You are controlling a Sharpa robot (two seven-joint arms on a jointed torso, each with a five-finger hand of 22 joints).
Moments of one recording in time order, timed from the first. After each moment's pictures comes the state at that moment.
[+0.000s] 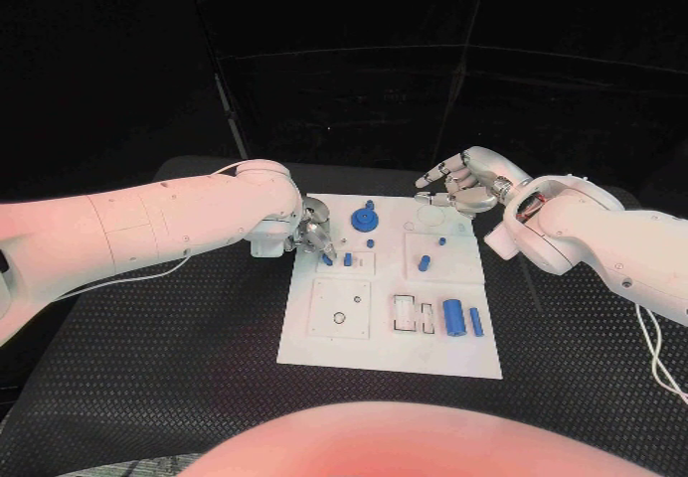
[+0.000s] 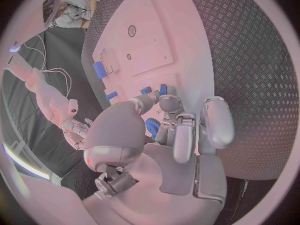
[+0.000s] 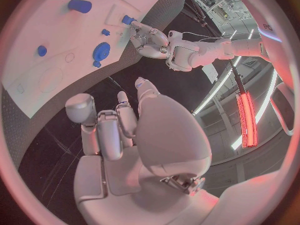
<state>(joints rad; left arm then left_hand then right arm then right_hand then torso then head) 1.28 -0.63 -0.15 1.30 -1.02 0.29 -0.51 1.07 -0.01 0.66 -0.01 0.08 0.88 0.08 0.59 0.54 1.27 0.00 1.06 0.80 1.46 -0.07 1.57 1.31 0.07 1.42 0.04 1.29 1.25 1.11 -0.77 0.12 1.46 -1.02 -0.25 -0.01 1.43 -0.04 0.01 0.24 0.37 0.91 0.16 0.17 0.07 1.35 0.08 1.32 1.25 1.47 0.00 1.47 1.31 0.12 1.23 0.10 1.28 0.90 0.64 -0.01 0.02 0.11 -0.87</state>
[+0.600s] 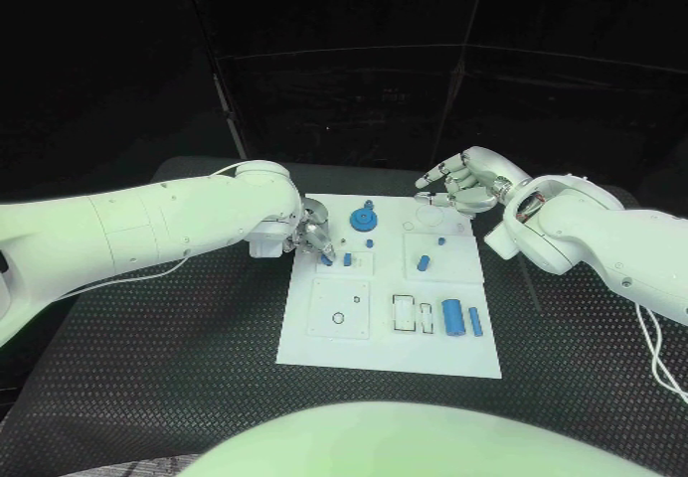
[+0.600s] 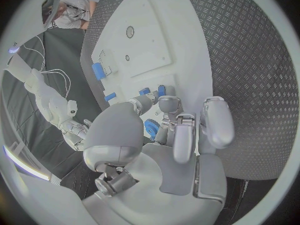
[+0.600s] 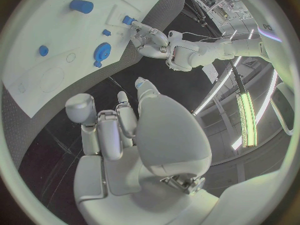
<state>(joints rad) 1.28 -0.62 -0.16 1.29 -1.02 0.29 -0.51 1.04 -0.03 0.68 -0.03 0.09 0.89 0.07 0.62 0.56 1.29 -0.01 1.07 0.82 1.46 -0.07 1.57 1.31 0.07 1.42 0.04 1.29 1.25 1.11 -0.77 0.11 1.46 -1.02 -0.25 -0.01 1.43 -0.04 0.01 0.24 0.37 0.91 0.16 0.17 0.07 1.35 0.08 1.32 1.25 1.47 0.00 1.47 1.31 0.12 1.23 0.10 1.28 0.90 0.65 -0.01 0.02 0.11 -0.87</state>
